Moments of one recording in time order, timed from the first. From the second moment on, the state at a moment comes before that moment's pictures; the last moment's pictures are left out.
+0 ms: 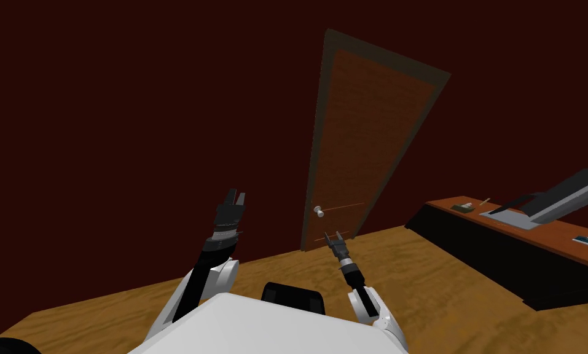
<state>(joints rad) 0.01 -0.18 -0.09 -0.87 0.39 -0.86 0.99</state>
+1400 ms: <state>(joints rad) -0.02 -0.27 -0.18 -0.61 0.37 -1.01 1.08</state>
